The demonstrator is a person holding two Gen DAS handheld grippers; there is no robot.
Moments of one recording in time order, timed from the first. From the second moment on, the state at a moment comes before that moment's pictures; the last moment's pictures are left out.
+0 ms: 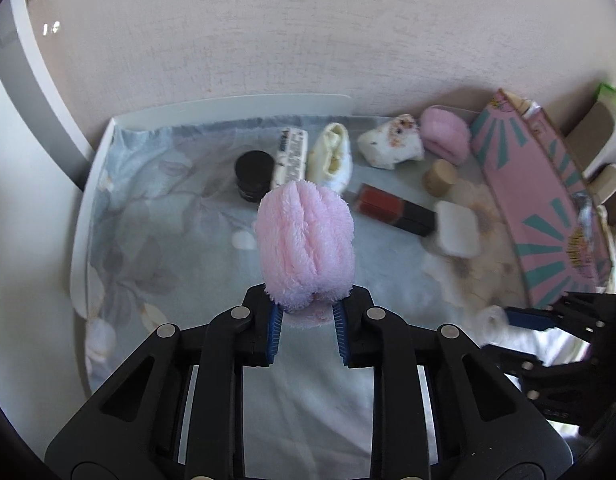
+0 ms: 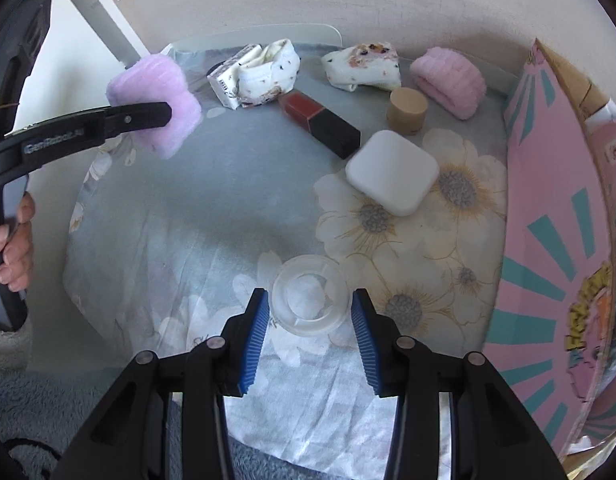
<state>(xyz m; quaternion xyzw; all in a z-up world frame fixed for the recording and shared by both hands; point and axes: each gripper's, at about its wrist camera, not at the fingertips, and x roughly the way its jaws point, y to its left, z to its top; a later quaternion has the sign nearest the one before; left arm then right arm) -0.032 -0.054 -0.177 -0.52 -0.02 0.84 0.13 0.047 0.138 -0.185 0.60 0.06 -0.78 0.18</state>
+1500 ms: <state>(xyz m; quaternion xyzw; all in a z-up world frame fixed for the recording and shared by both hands) -0.080 0.184 -0.052 -0.45 0.03 0.84 0.30 0.015 0.292 -0.080 0.54 0.03 -0.83 0.12</state>
